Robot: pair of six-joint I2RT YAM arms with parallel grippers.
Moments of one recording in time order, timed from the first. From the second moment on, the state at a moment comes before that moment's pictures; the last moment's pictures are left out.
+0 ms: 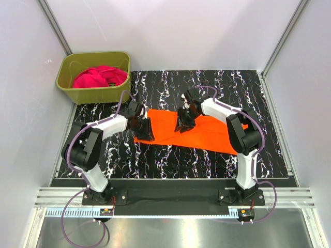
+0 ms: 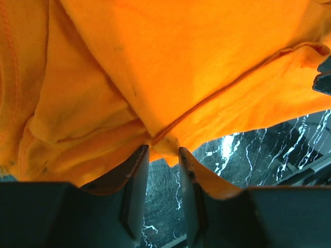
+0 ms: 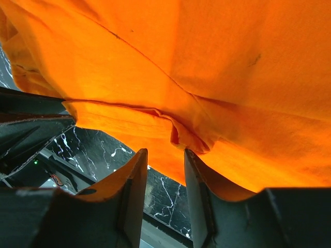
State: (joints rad) left arm -0.40 1.70 0.98 -0.42 0.35 -0.47; right arm 0.49 2.02 1.45 -0.63 -0.41 0.49
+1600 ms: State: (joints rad) left arm -0.41 1.68 1.00 -0.40 0.35 -0.52; right arm 0.49 2.05 1.51 -0.69 -0.34 0.43
